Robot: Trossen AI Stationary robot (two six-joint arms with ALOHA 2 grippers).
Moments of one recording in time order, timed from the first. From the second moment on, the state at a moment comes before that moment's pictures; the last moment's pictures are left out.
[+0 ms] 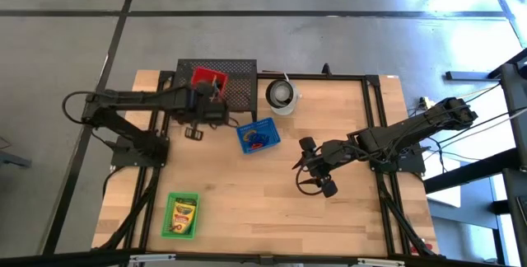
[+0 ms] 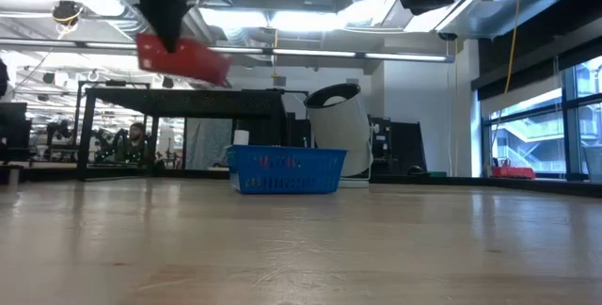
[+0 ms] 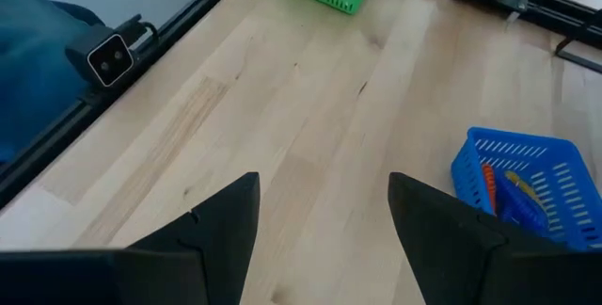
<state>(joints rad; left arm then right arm) 0.06 1.40 1.39 -1.47 -0.51 0.30 0.34 1.27 0.88 -0.26 -0.02 -0.17</state>
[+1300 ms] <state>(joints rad) 0.46 1.34 1.34 -1.53 -0.40 0.38 0.34 1.27 0.88 -0.26 -0.02 -0.20</state>
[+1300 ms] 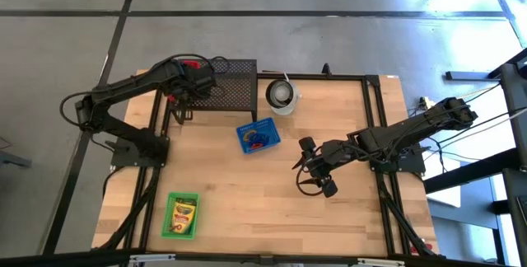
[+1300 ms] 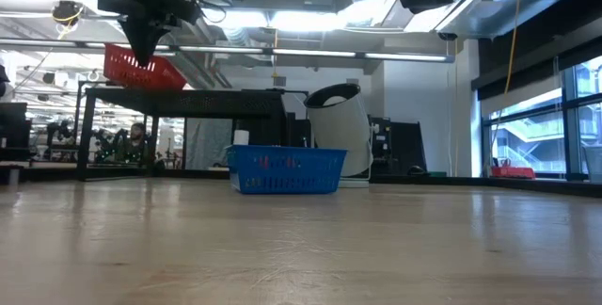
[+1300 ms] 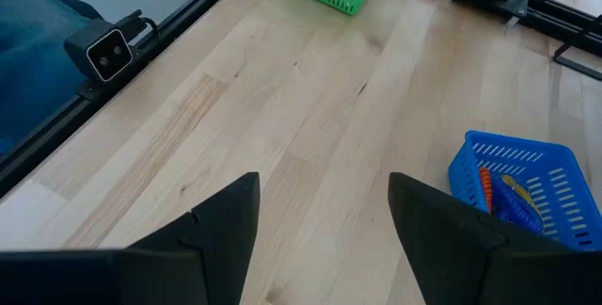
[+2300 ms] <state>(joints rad) 0.35 1.34 1.47 -1.57 -0.48 0.18 0.34 1.27 0.88 -0.26 -0.02 -0.20</state>
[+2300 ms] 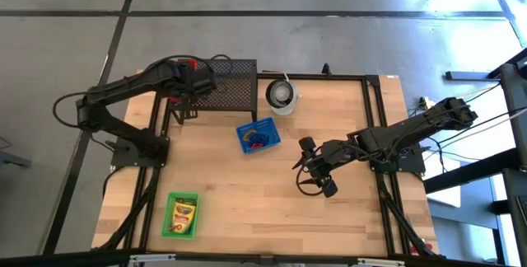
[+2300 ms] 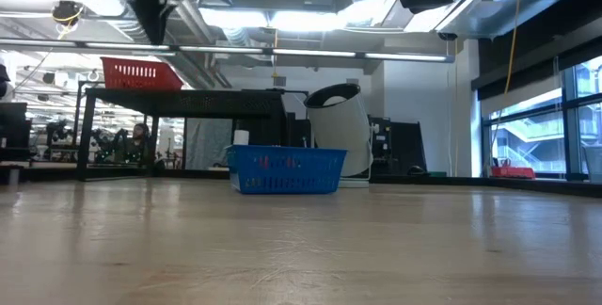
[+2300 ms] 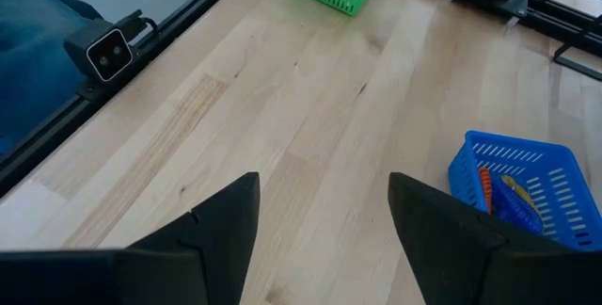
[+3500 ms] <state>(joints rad) -0.04 1.44 1.32 -1.11 -0.57 -0.62 0.34 1.27 0.88 -0.26 -0.02 -0.20</state>
